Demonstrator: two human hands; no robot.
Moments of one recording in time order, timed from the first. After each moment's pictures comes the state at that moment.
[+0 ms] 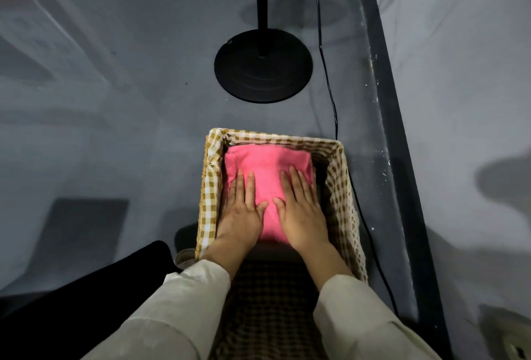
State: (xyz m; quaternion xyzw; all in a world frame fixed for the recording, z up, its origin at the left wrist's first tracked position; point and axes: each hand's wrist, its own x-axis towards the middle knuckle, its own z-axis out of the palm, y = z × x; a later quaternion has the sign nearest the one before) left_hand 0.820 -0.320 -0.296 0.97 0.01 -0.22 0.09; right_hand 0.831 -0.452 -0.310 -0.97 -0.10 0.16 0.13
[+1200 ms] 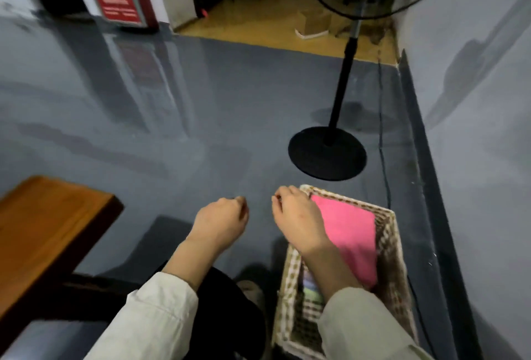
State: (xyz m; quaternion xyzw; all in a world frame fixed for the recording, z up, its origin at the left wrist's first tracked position) left_hand 0.715 -0.156 -0.091 0.99 0.09 -0.02 0.08; right_hand 0.767 -0.304 -0.093 -0.95 -0.23 -0.01 0.20
